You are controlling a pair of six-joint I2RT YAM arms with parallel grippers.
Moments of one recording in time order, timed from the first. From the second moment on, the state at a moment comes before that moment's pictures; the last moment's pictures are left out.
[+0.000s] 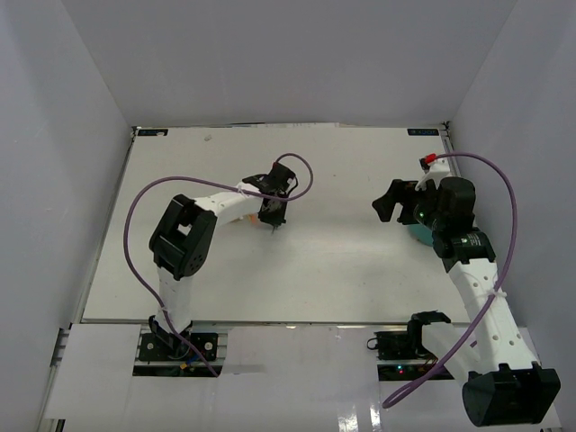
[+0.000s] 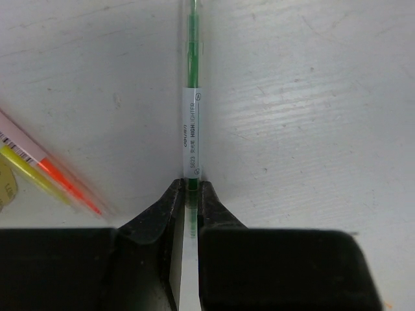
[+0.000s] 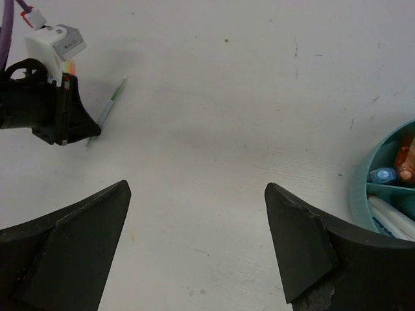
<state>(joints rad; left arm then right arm) -0.63 2.00 1.41 -0.53 -0.15 -0.35 0.10 0.87 0.84 -0.40 -0.31 0.18</state>
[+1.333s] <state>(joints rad) -0.74 1.30 0.86 0.12 0.32 0.16 0.53 1.26 1.02 -0.13 -0.46 0.47</state>
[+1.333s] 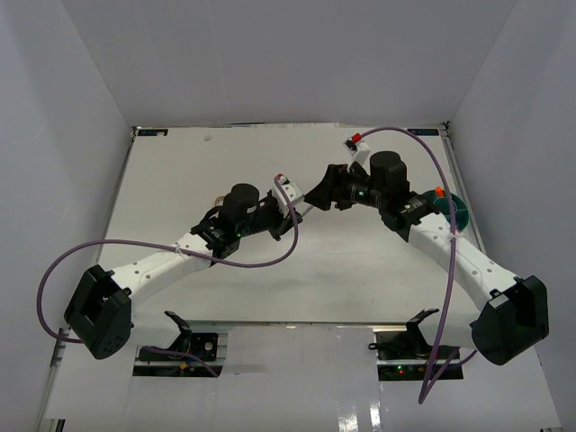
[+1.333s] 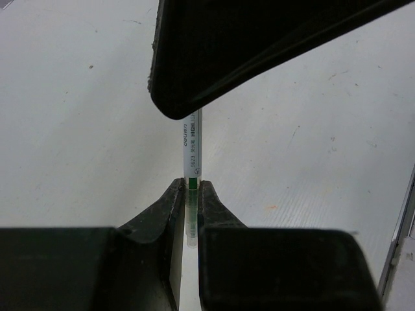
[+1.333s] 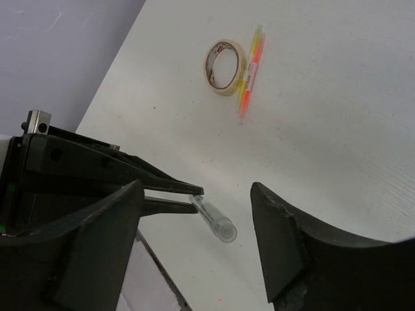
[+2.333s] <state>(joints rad) -0.75 1.38 0.91 0.05 0.02 0.01 0.41 1.08 1.04 -0.36 0.17 0.30</state>
